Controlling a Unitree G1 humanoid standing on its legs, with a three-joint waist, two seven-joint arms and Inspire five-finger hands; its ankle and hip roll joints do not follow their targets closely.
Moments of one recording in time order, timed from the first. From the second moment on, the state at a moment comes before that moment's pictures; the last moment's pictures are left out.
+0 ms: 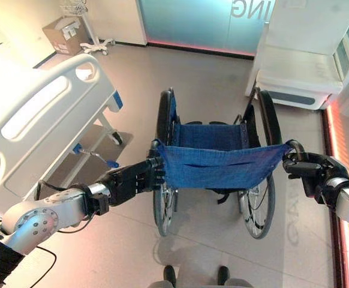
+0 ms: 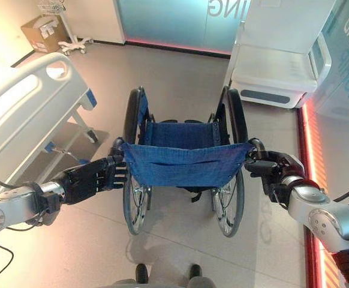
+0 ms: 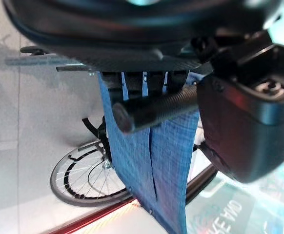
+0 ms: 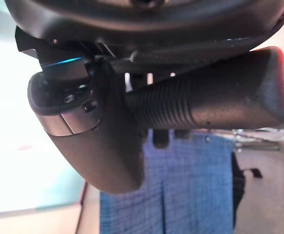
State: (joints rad) left arm -0.10 1.15 -0.23 -0.26 -1.43 0.54 0.14; right arm -0.07 -1.05 0.03 -0.17 1.06 0.58 -0.43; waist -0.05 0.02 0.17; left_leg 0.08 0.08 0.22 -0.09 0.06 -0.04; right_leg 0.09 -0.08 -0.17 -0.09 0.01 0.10
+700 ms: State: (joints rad) left arm -0.10 1.11 -0.23 -0.26 -1.43 0.52 0.17; right arm -0.10 -1.05 0.05 -0.18 1.06 0.58 -0.43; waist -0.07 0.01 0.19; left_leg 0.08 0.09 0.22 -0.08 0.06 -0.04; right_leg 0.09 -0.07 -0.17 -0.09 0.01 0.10
